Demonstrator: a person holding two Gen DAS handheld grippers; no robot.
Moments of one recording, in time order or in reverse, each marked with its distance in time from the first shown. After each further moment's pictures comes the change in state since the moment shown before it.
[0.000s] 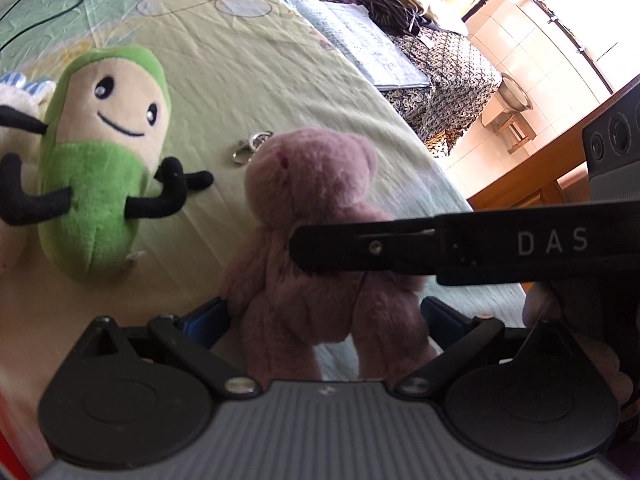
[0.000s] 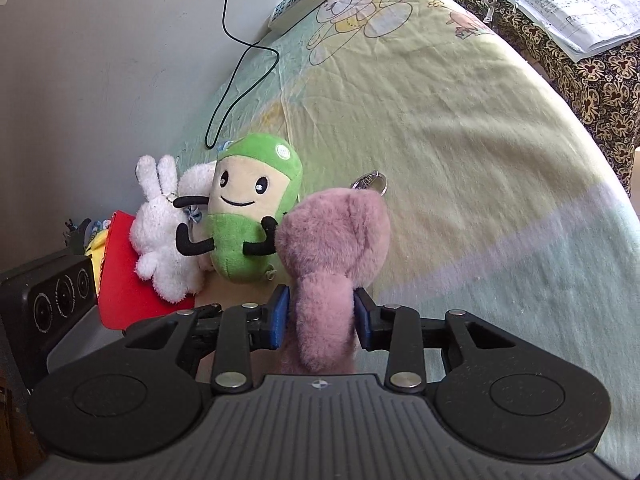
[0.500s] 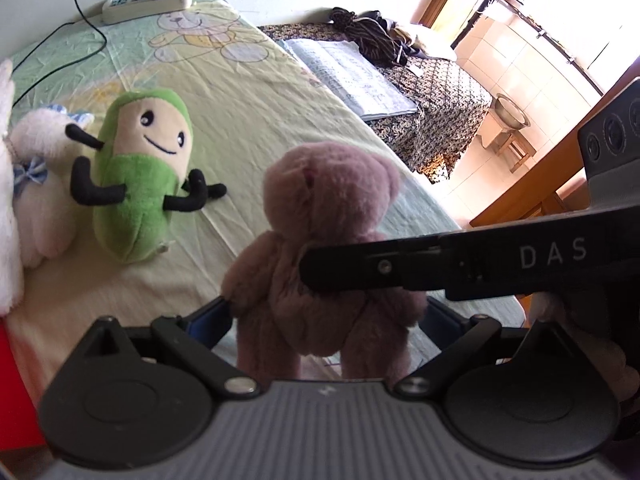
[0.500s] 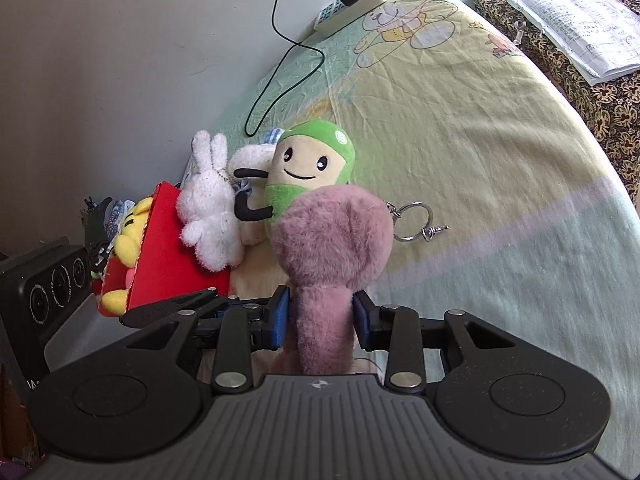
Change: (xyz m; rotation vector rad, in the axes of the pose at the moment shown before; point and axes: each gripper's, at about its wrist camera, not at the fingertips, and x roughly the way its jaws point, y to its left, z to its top) left arm -0.052 -0.015 -0.034 0.033 -0.125 0.046; right arm -0.025 0.039 -0.027 -0.092 -0.019 0.038
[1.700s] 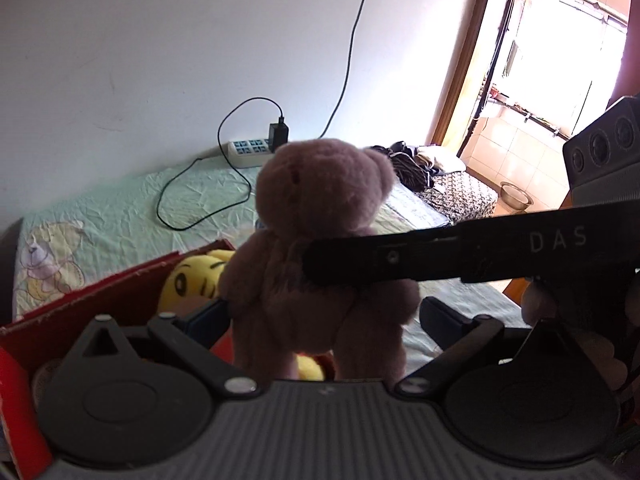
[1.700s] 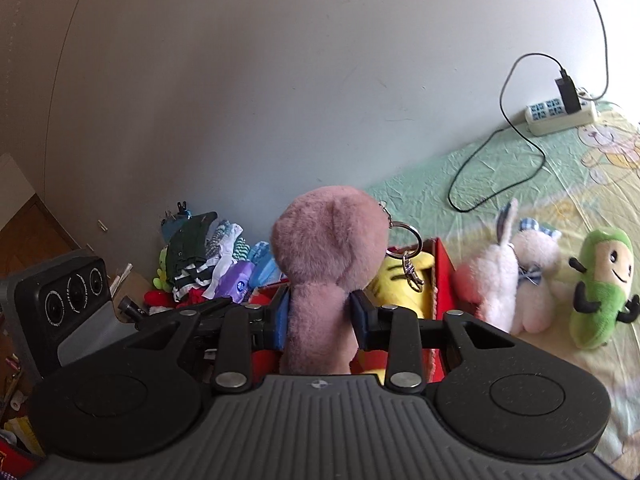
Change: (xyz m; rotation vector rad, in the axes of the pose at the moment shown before) left arm -0.250 0.152 -0.048 0.104 -0.373 0.066; right arm 0.053 0.264 -0.018 -0.293 -0.246 0.155
